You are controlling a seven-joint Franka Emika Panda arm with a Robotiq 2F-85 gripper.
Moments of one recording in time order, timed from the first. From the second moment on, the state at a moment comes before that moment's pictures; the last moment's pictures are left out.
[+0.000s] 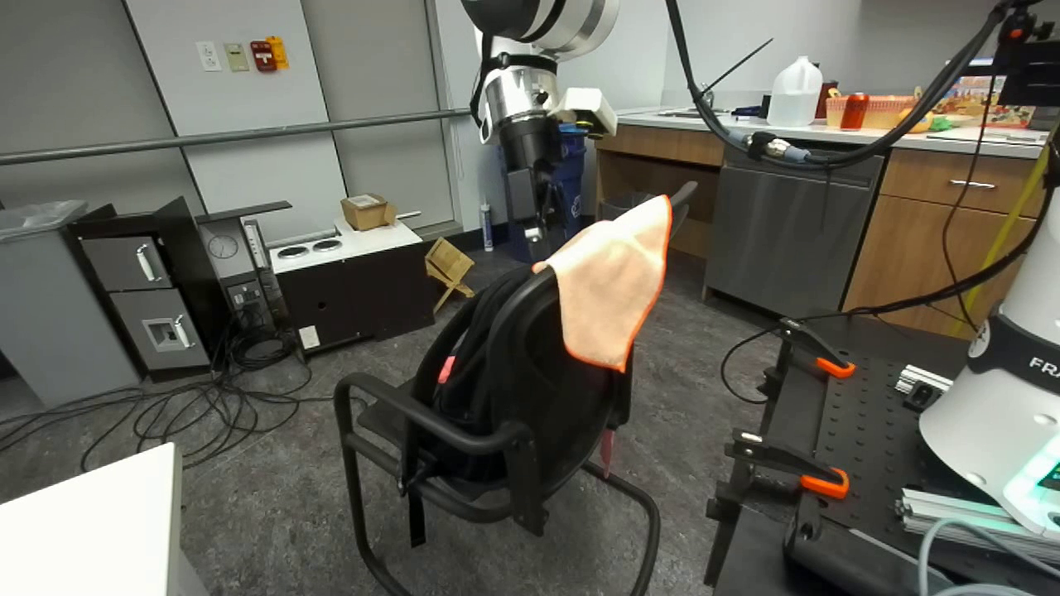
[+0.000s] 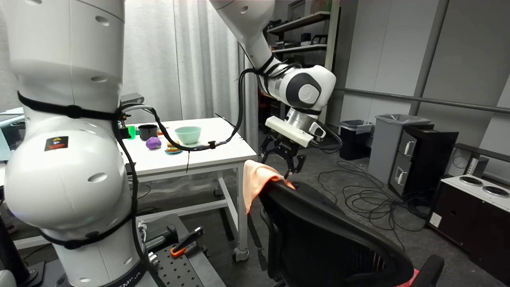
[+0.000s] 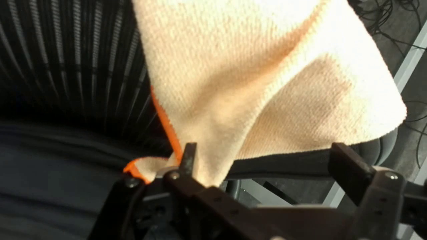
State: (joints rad) arm -0.03 0.22 0.07 -2.14 0.24 2.01 -0.45
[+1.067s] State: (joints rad) arm -0.04 0.22 0.06 -2.14 0.24 2.04 -0.41
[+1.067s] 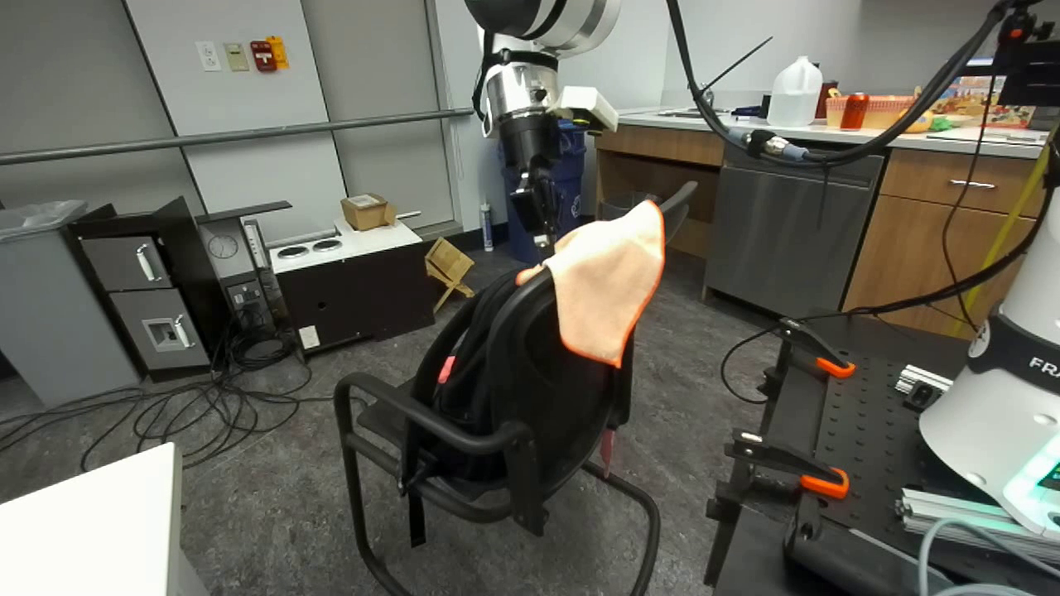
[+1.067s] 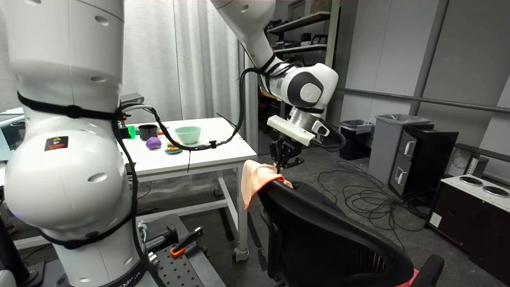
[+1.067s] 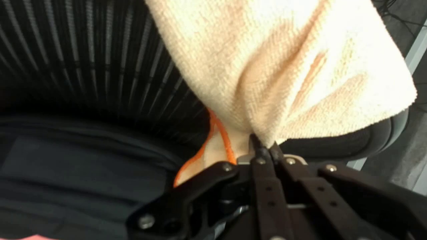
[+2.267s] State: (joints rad) arm -0.06 0.33 -0.07 -1.69 0.06 2.48 -0.18
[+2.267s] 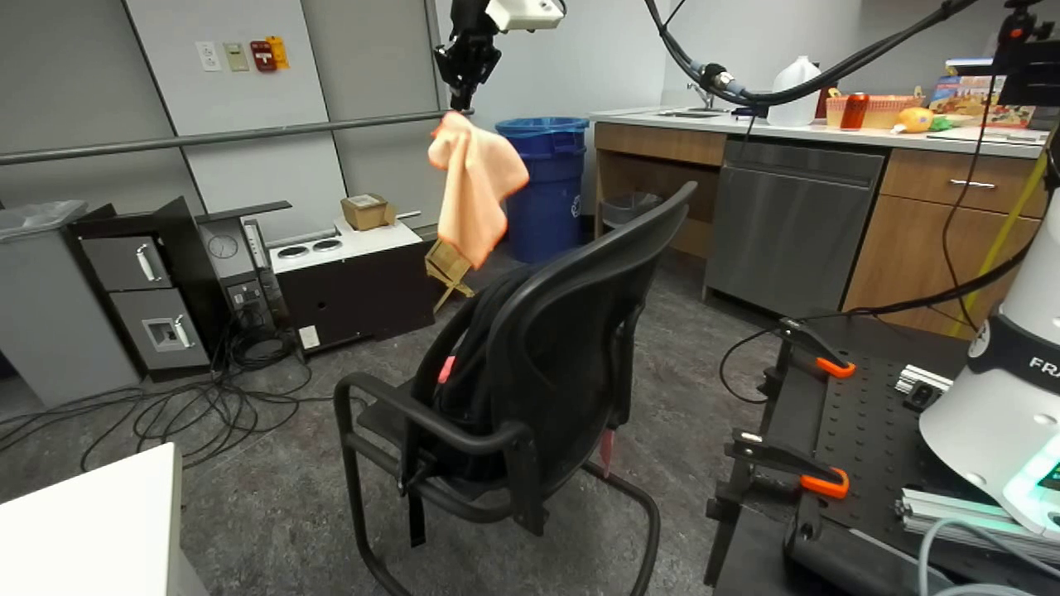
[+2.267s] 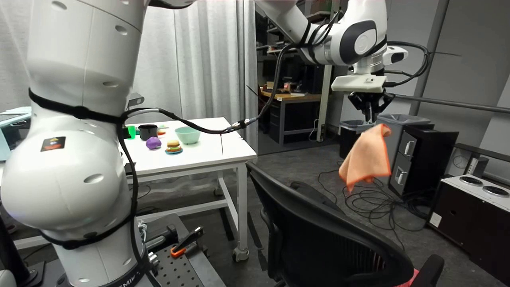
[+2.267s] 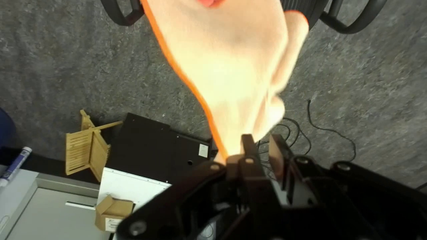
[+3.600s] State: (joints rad) arm -0.09 0.12 -0.02 -1.91 0.07 2.28 -0.22
